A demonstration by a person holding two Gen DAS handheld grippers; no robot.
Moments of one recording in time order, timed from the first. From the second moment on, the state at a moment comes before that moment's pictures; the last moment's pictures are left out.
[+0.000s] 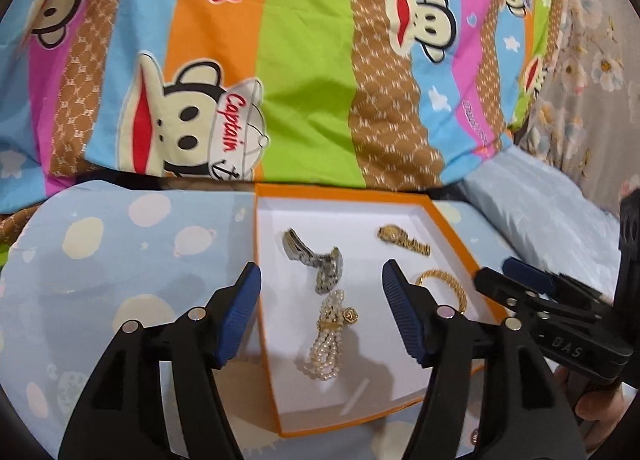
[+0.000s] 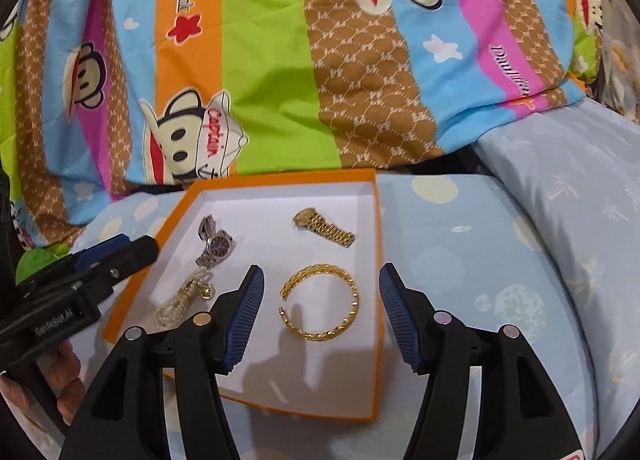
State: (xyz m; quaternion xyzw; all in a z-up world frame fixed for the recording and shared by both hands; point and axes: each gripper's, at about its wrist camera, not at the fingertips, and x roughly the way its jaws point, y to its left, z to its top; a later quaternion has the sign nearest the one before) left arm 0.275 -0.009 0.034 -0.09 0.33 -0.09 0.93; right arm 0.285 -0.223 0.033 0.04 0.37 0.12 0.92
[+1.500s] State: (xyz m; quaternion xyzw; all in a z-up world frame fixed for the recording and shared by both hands) left arm 0.058 0.043 -0.004 -0.11 0.41 -0.11 0.90; right arm 0.072 -0.249 0.003 0.10 0.40 0.09 0.91
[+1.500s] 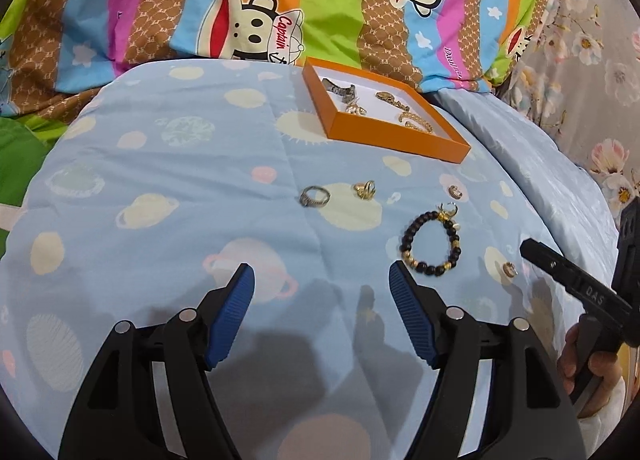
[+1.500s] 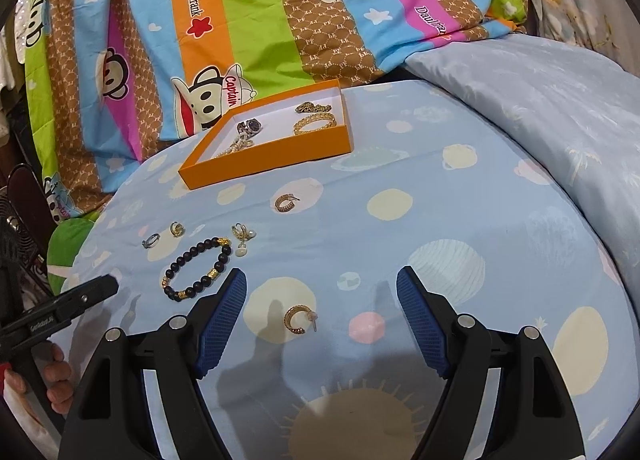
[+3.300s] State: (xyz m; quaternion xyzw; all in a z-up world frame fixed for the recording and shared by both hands) left arm 0.077 0.036 0.000 -0.07 0.42 -0.11 0.90; right arm 0.081 -0.175 0.020 -0.01 0.38 0.15 0.91
